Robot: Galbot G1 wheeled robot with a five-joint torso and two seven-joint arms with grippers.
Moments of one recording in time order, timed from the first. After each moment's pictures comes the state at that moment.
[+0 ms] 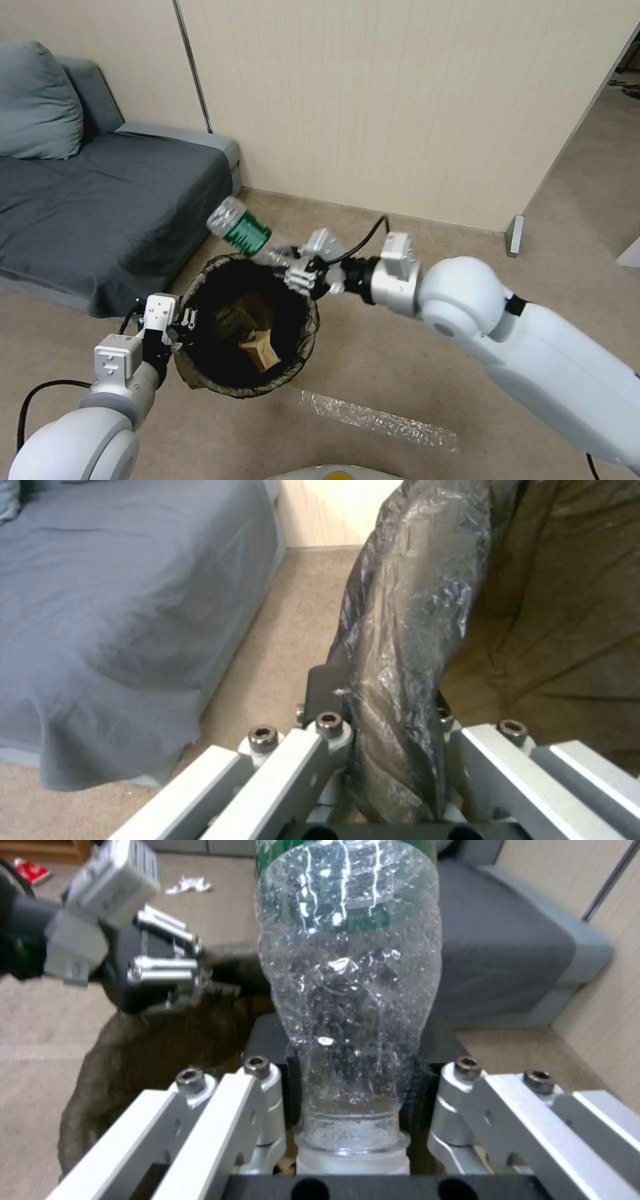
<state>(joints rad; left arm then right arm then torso) 1.73 -1.21 -0.74 -2.46 -0.28 0.61 -0.06 -0.60 0.92 -0.25 2.17 0.67 -0.59 -0.24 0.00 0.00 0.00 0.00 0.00</state>
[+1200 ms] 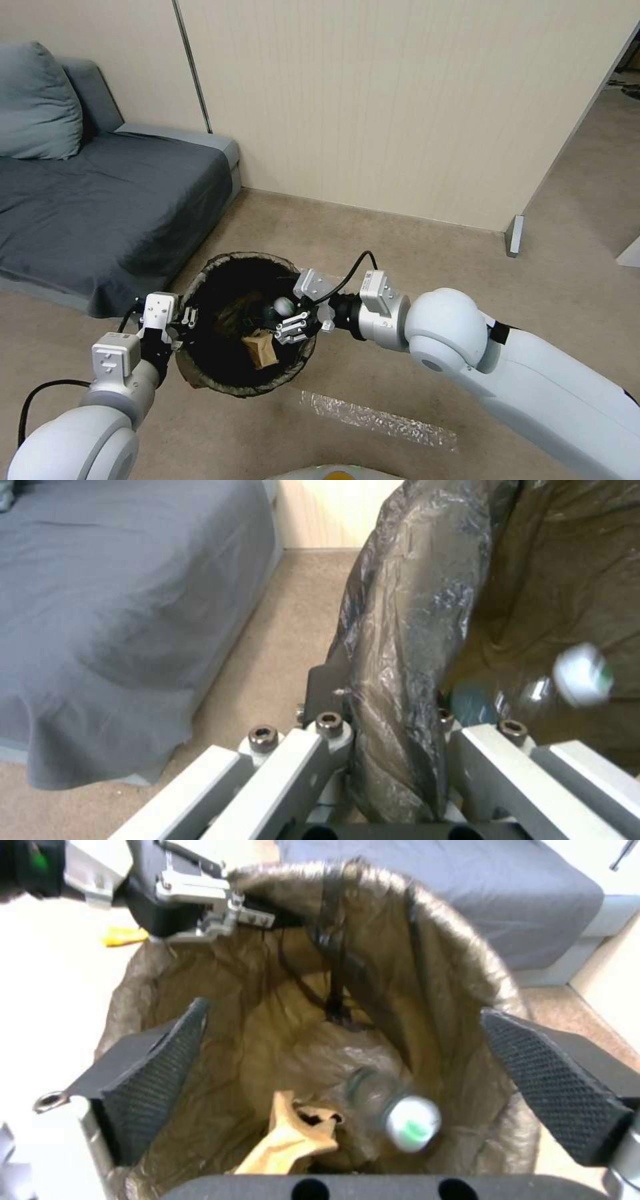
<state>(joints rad) 1.71 -1.22 -0.74 -2.46 -0.30 0.62 -0.06 -0.65 0.88 -0.30 2.22 0.67 -0.62 -0.17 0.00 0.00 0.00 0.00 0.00</state>
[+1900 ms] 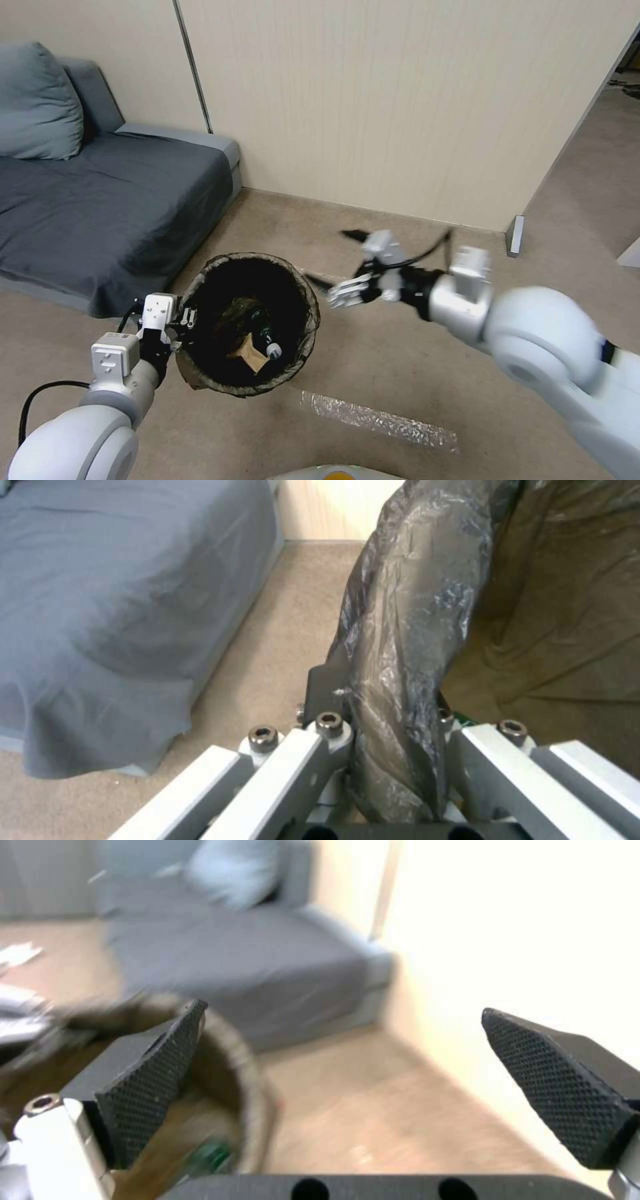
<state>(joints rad) 1.71 -1.23 -0.75 -2.44 -0.31 0.62 -0.06 -1.07 0.72 0.25 2.46 0.77 -0.48 0.06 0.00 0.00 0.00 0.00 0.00</state>
